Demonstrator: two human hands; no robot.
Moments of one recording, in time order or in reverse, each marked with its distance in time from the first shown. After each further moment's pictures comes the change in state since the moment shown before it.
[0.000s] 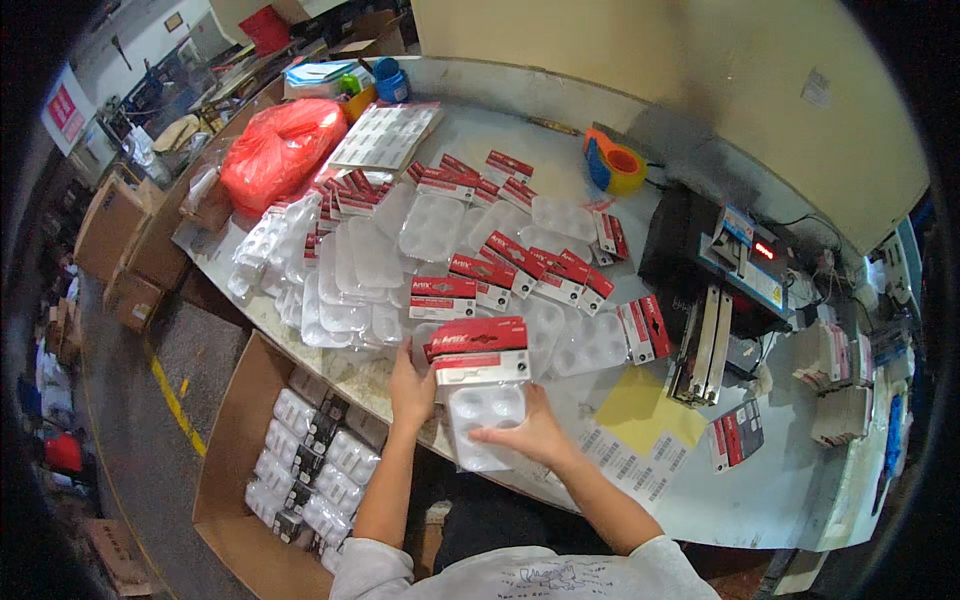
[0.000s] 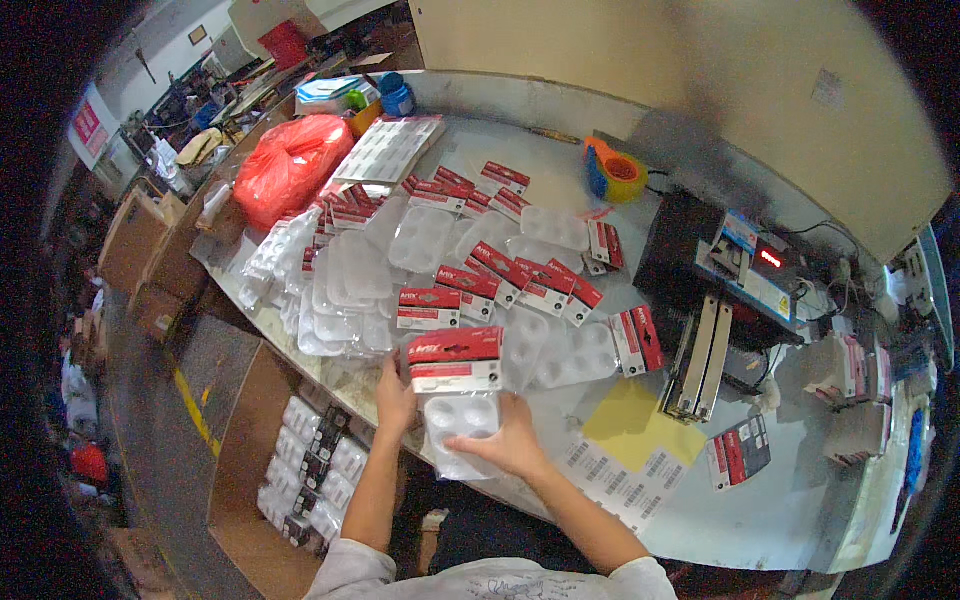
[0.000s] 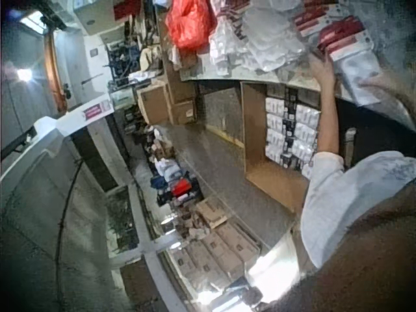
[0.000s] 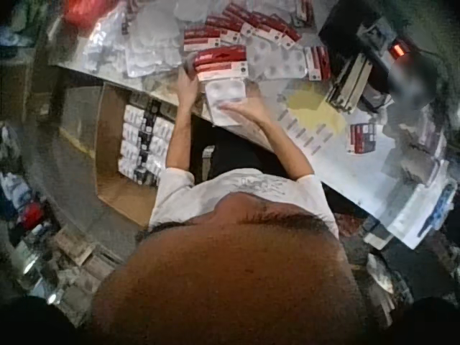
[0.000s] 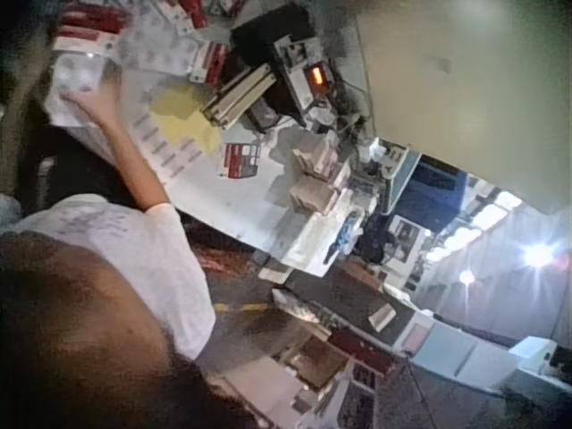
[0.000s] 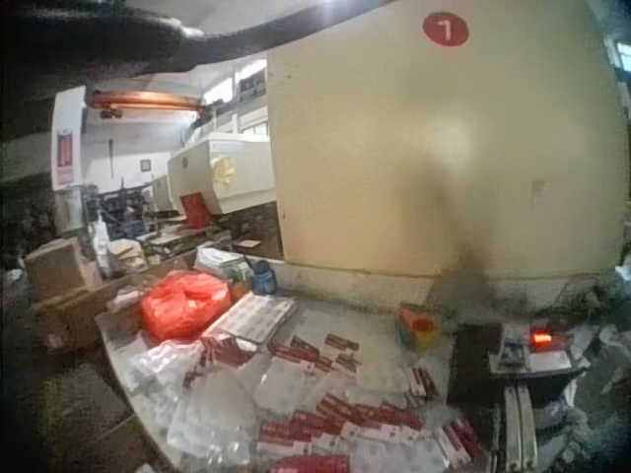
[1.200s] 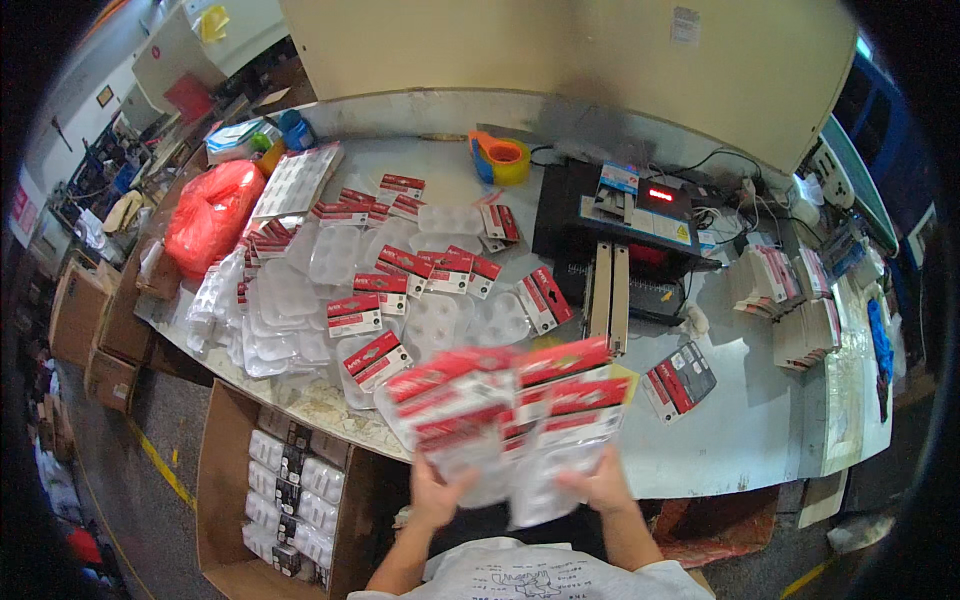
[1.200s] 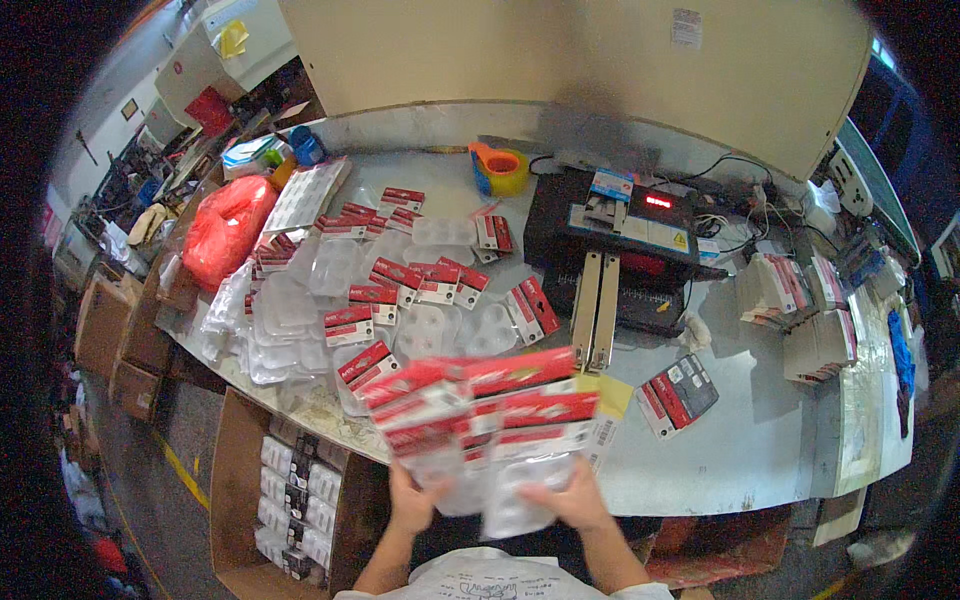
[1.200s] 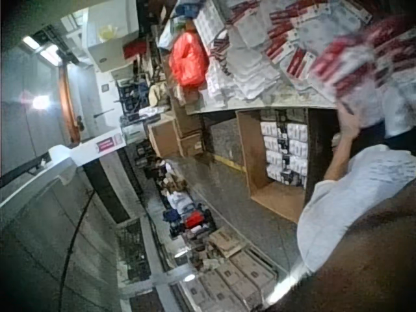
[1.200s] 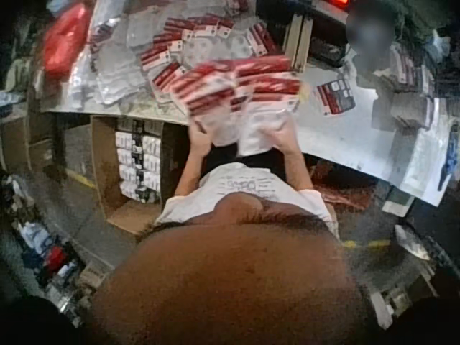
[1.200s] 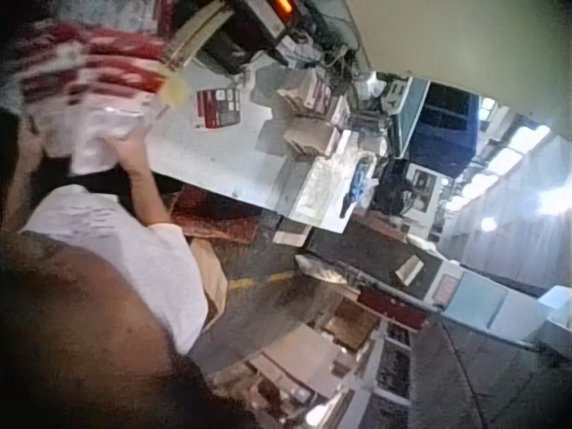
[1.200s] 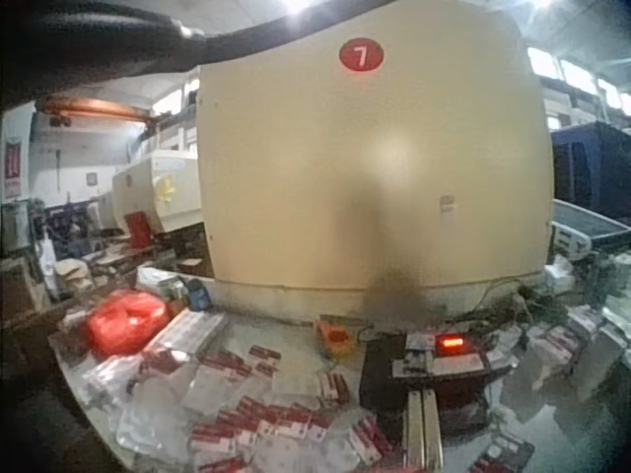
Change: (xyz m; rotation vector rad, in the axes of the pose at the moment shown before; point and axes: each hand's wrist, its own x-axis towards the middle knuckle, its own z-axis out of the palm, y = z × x) left_hand -0.169 0.115 0.010 -0.833 -0.436 -0.110; right_hand -0.197 -0.013 -0.086 0.566 0.439 0.017
